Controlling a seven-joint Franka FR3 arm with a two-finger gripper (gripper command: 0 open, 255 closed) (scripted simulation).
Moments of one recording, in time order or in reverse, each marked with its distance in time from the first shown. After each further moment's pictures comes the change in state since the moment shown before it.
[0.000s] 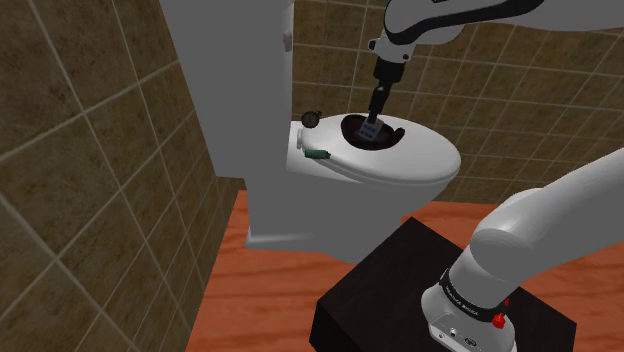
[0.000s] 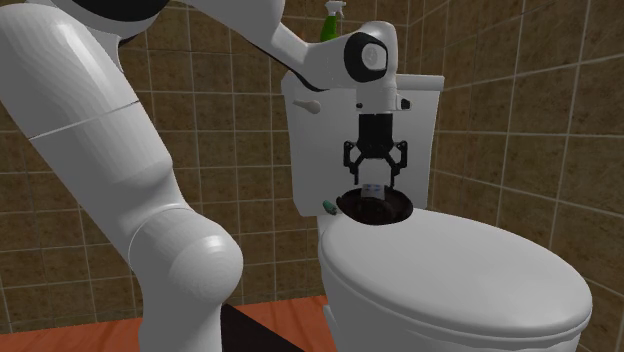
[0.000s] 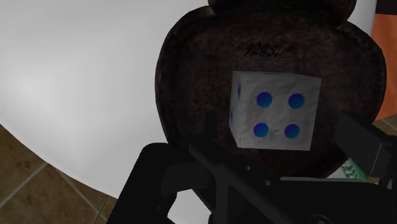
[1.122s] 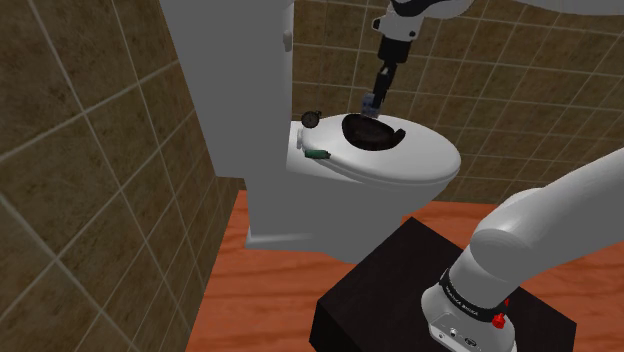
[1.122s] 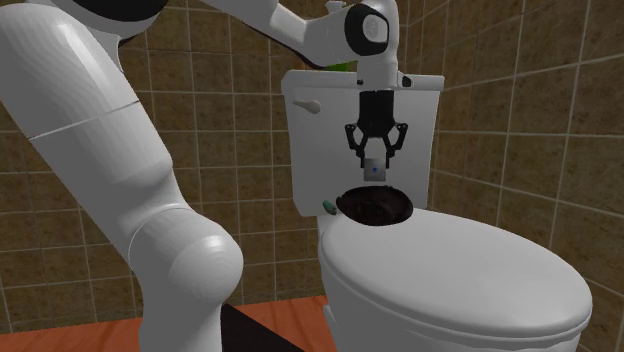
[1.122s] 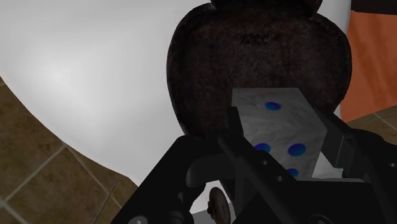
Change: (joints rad) arm 0.002 0.000 0.003 0.123 0.002 -0.123 0.001
